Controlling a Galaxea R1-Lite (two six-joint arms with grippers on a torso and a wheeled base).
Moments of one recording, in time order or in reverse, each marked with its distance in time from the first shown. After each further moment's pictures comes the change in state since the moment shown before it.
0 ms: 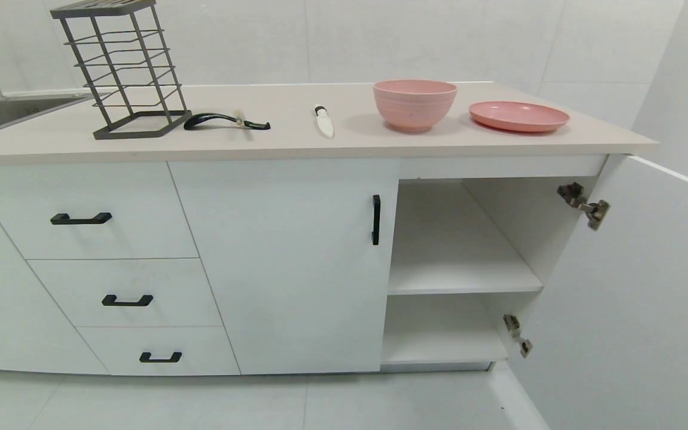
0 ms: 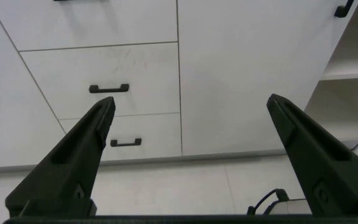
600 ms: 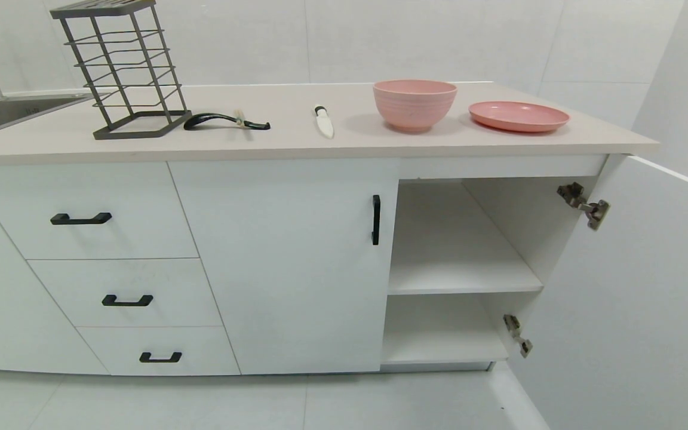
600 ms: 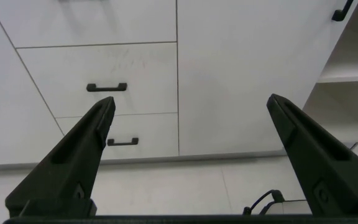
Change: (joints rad) left arm 0.000 0.000 0.000 0.000 -0.001 -0.021; right arm 0.080 -0.088 0.000 0.016 -0.073 0.076
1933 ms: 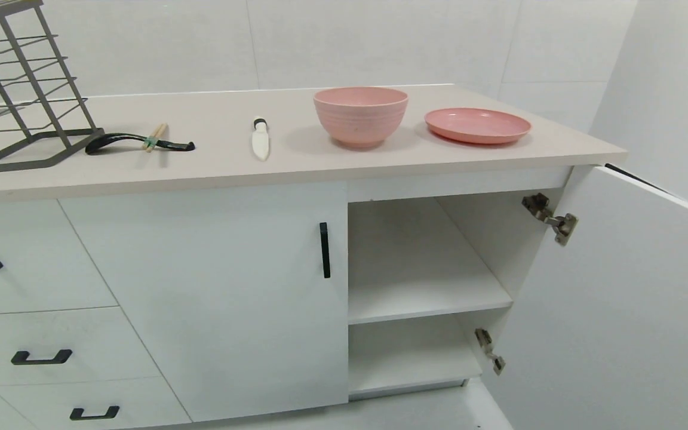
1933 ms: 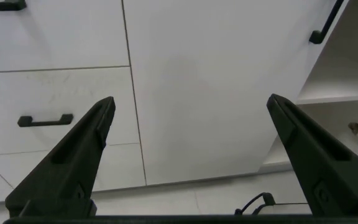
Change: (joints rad) left arm 0.000 0.002 0.000 -0.001 0.007 -0.048; right arm -0.001 -0.006 -0.001 0.001 -0.003 -0.001
